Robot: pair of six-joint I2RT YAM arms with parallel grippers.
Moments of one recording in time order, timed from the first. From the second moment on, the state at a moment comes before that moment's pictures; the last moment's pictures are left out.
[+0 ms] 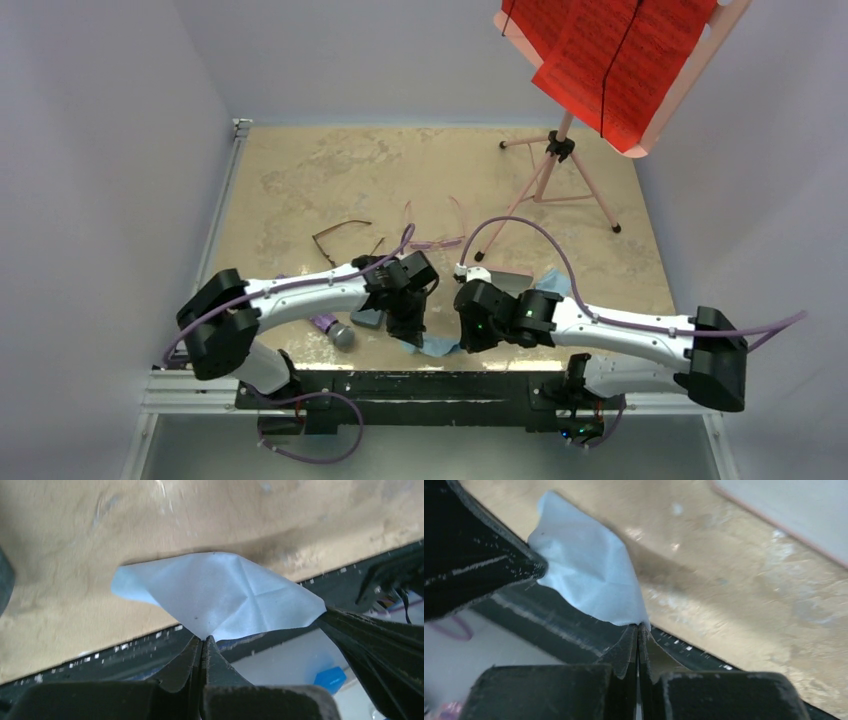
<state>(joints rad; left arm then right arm) -1.04 1.45 0.95 -0.73 0.19 -0.98 1.19 1.10 0.72 -0.64 0.09 0.85</state>
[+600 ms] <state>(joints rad) -1.02 1.68 1.00 -0.59 0.24 -0.96 1.16 1.20 0.66 -0.64 0.20 0.87</state>
